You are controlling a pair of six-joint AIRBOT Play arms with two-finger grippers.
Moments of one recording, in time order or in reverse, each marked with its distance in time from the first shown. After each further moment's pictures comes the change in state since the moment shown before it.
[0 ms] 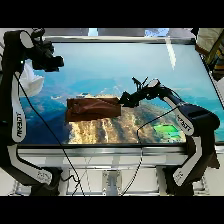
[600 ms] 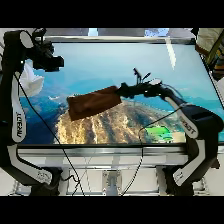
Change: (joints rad) left arm 0.000 0.000 0.000 -0.006 0.004 0.040; right arm -0.046 0.094 -0.008 0.273 -0.113 -0.213
